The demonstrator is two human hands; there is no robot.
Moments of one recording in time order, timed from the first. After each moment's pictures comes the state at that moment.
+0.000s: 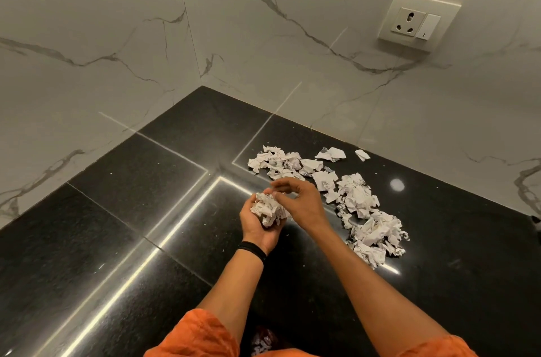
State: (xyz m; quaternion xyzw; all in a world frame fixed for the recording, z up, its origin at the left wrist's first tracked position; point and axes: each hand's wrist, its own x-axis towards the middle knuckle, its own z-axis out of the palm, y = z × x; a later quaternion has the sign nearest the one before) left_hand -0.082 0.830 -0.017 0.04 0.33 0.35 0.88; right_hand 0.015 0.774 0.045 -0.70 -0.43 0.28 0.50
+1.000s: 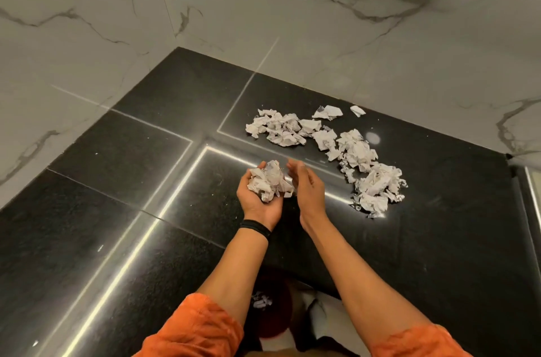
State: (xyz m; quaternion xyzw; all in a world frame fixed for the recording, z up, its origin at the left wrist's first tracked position) left_hand -0.119 0.826 -0.012 -0.03 0.29 0.35 0.89; right_hand -0.053 0.760 0.001 -0.65 -0.06 0.31 0.69
